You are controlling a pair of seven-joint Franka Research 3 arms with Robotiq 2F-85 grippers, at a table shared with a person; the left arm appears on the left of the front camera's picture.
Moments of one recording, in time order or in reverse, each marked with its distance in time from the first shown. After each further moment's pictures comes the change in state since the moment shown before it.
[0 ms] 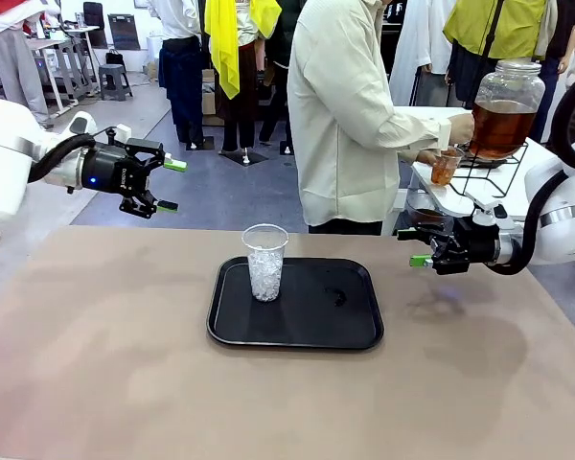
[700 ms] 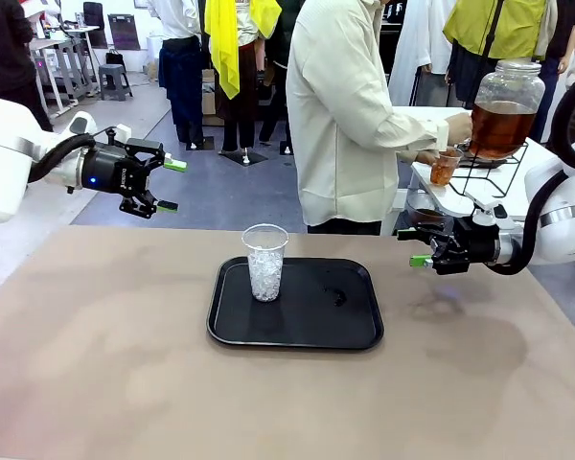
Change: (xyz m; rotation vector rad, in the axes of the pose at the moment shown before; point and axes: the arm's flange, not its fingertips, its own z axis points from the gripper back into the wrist) left arm 0.000 0.000 0.000 0.000 0.000 0.000; right arm 0.000 0.000 0.000 0.000 0.000 0.000
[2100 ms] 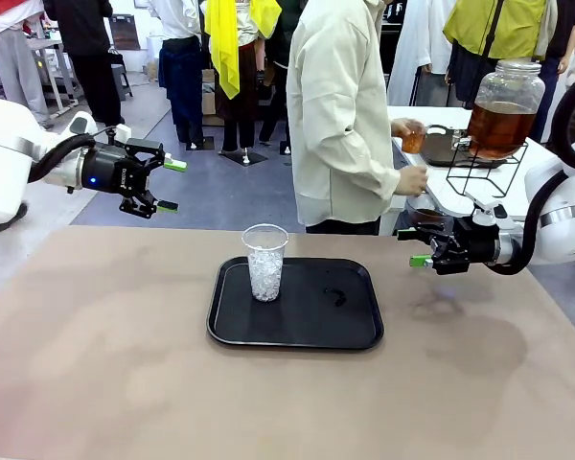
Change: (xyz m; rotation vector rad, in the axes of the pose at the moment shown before) left arm 0.000 0.000 0.000 0.000 0.000 0.000; right arm 0.000 0.000 0.000 0.000 0.000 0.000
